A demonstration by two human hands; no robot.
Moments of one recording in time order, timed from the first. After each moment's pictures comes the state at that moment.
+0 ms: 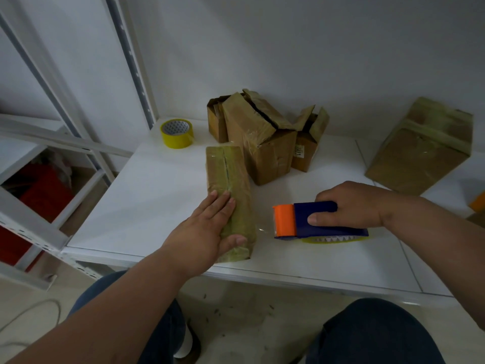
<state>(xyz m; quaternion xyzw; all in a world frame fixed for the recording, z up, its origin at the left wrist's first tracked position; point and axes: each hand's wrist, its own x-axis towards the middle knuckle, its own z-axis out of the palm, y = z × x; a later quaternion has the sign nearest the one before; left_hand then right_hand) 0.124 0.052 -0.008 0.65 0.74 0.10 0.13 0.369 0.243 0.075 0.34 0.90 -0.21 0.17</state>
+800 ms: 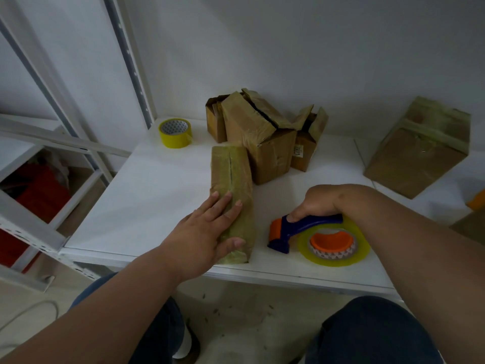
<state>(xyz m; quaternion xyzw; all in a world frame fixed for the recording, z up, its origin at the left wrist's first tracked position) 0.122 0.045 0.001 0.68 0.71 0.08 0.15 0.317 0.250 0.054 0.47 0.80 -0.24 0.27</state>
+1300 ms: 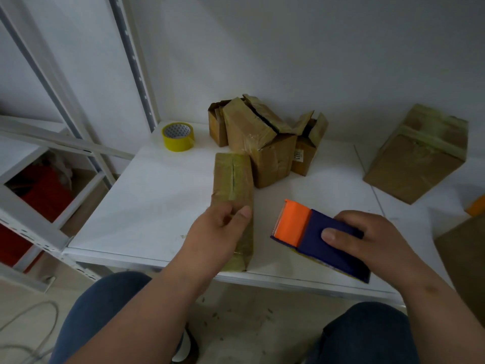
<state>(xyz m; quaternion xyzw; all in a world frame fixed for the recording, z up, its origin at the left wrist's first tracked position) 0.181 0.036 0.059 0.37 0.75 0.44 0.33 0.399 0.154 0.078 0.42 0.81 -0.36 -0.18</state>
